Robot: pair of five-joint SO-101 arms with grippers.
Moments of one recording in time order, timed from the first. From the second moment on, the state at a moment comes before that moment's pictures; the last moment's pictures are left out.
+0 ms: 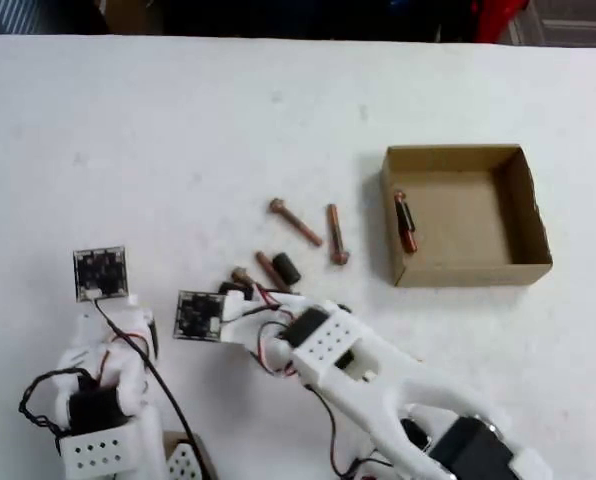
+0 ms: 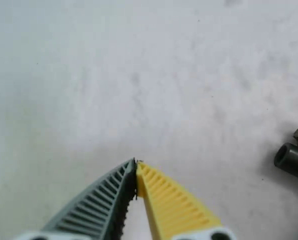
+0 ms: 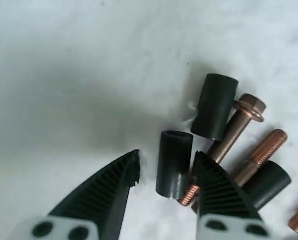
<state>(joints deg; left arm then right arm) -18.4 -104.0 97.1 63.9 -1.9 -49.5 -18.0 57.7 34.9 42.9</state>
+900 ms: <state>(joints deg) -18.4 -104.0 97.1 63.9 -1.9 -45.2 7.2 31.3 51.4 42.9</state>
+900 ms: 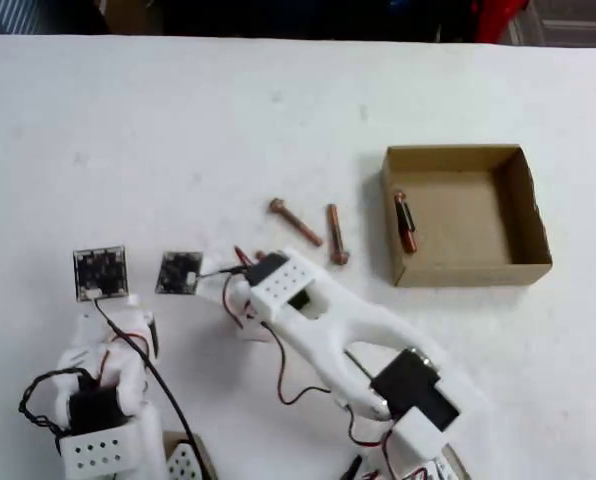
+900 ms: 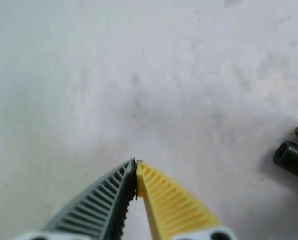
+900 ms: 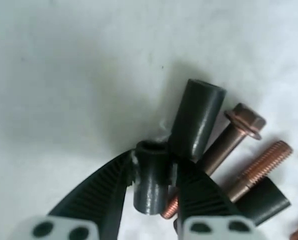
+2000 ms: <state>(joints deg) -18.4 -104.0 97.1 63.9 -1.9 -43.1 -23.5 30.0 65.7 43.0</state>
